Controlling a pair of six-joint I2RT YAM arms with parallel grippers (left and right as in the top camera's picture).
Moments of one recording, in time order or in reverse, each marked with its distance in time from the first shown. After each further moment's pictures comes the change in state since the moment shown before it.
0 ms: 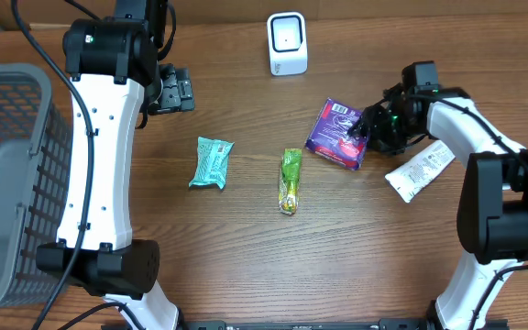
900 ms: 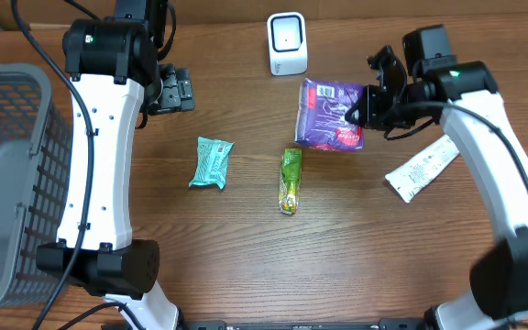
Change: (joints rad) left arm 0.000 0.000 0.000 0.000 0.000 0.000; right arm 0.112 -0.296 0.220 -0.338 -0.005 -0.312
